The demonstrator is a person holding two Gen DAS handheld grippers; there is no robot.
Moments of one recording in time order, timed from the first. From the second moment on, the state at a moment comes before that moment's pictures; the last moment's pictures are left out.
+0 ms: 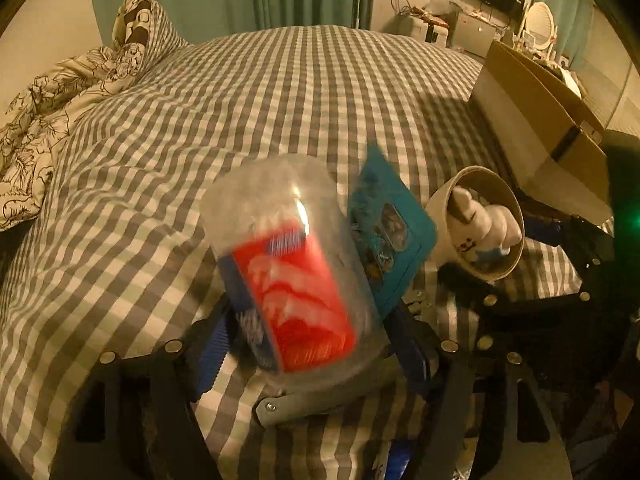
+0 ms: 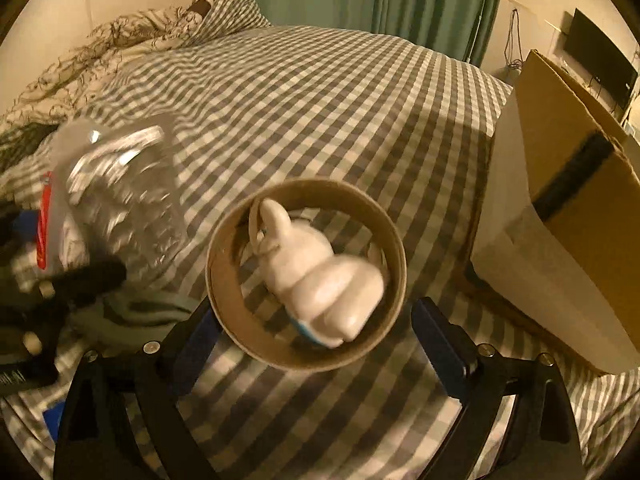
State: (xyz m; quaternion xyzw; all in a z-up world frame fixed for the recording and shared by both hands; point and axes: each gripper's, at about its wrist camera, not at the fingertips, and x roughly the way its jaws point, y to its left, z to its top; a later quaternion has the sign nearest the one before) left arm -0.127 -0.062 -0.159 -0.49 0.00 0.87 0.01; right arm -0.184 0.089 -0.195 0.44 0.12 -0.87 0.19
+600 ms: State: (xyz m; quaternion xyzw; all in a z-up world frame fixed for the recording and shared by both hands) left arm -0.131 -0.073 -0.157 -0.47 -0.04 0.88 0.00; right arm -0.154 0.118 -0.170 0.41 0.09 -0.89 0.19
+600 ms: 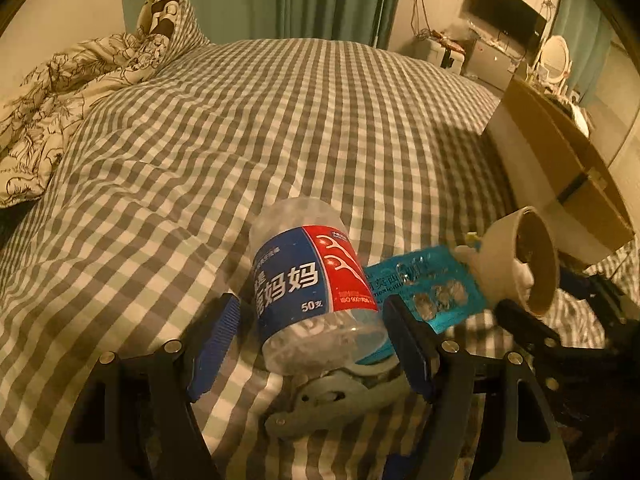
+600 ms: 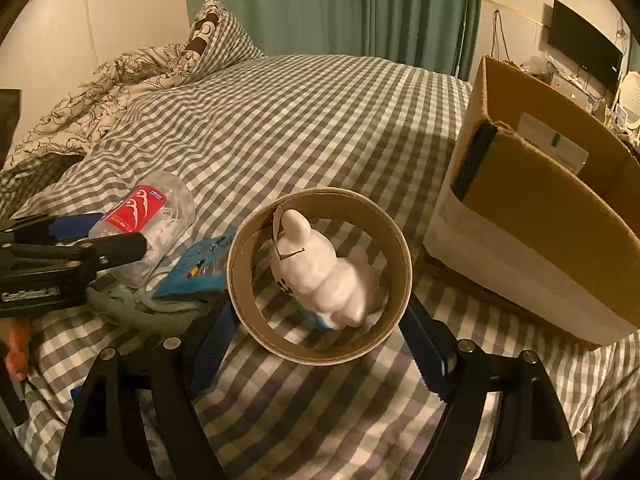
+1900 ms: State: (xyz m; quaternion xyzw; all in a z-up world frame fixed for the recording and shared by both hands) left arm -0.189 0.167 0.026 -0.31 0.03 0.93 0.18; right arm -0.161 0.336 0.010 0.29 0.02 -0.96 0.05
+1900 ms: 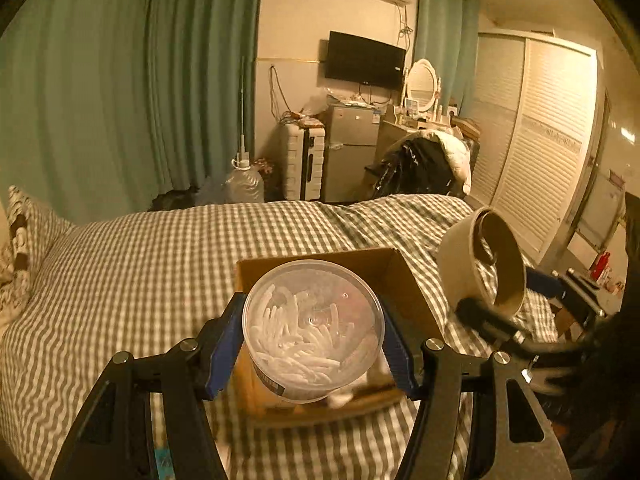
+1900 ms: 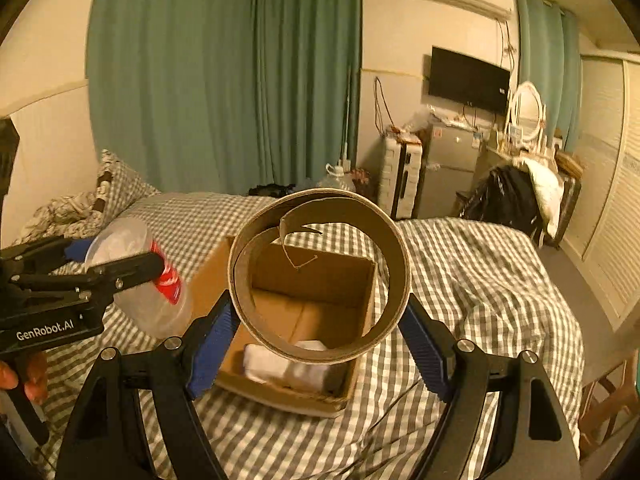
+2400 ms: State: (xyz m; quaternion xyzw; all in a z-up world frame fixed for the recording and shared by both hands) left arm -0.213 0.162 -0.002 -0.33 0.01 0.92 0.19; right arm -0.179 0.333 -0.030 0.31 0.01 -0.95 0.06
